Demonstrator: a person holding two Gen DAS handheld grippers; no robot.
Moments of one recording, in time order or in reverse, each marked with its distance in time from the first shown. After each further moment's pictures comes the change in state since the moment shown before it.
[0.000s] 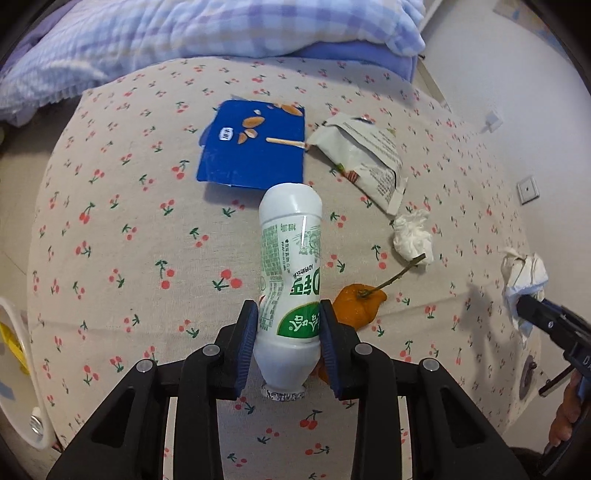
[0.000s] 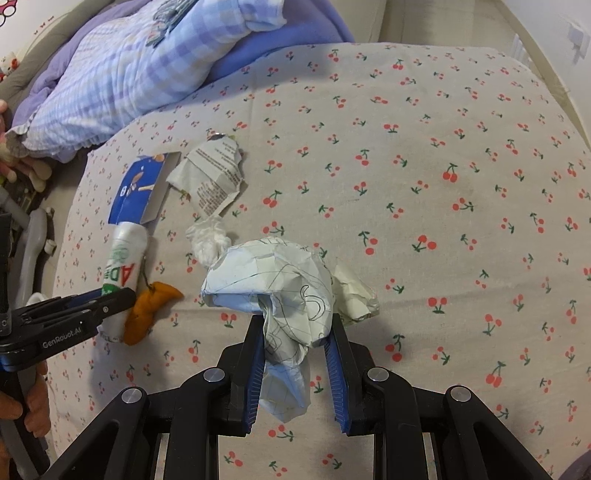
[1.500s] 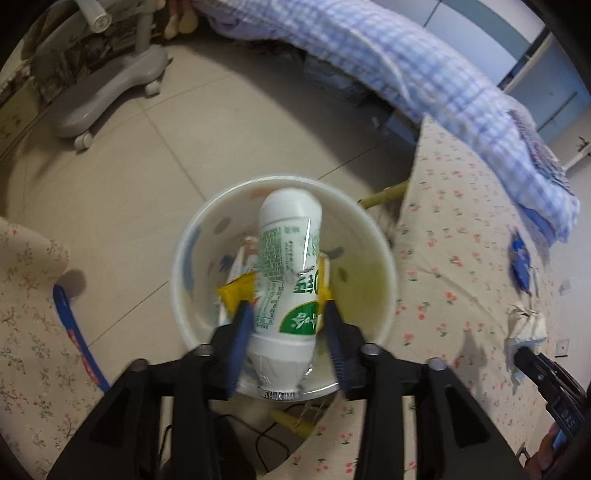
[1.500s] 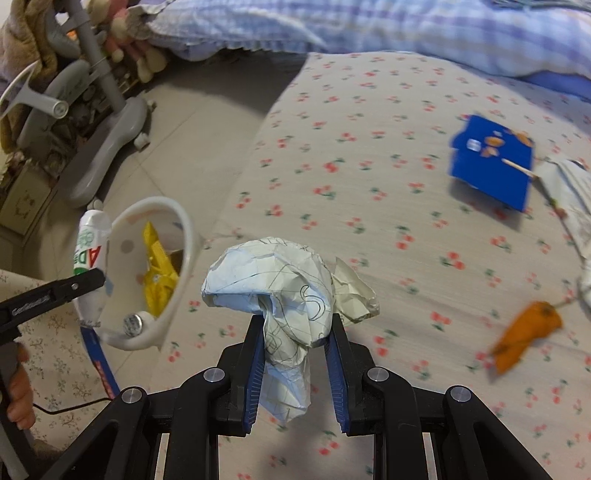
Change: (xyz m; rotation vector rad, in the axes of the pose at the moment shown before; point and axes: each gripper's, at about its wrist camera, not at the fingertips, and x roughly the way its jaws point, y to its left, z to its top) left arm -0.115 0.309 -0.137 -0.596 -0.127 0.208; right arm 0.079 0.287 -0.042 -0.401 0.086 0.162
